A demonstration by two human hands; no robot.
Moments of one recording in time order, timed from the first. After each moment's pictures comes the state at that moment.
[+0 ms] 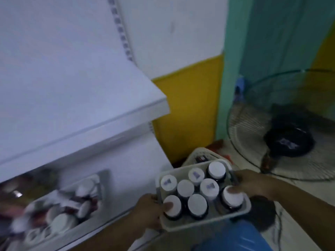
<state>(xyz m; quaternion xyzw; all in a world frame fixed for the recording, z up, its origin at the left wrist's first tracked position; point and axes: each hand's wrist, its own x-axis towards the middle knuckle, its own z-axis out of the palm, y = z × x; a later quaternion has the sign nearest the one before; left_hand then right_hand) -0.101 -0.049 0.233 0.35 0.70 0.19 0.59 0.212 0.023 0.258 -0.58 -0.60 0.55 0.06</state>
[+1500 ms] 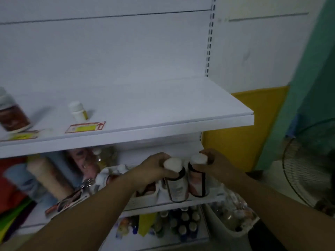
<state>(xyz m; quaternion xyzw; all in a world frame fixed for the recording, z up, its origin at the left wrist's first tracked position) -0.244 -0.091 0.352 0.53 0.64 0.33 0.45 -0.036 0.002 0.320 -0.42 -0.66 0.56 0.28</state>
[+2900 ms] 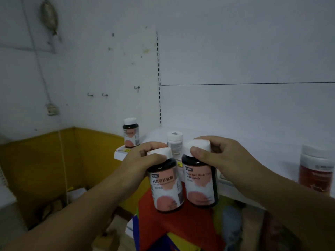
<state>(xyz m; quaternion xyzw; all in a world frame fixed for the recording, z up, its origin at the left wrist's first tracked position) -0.716 -0.503 0.535 0.35 0.66 0.65 0.13 -0.584 -0.333 0.555 -0.01 -0.79 0.56 0.24</state>
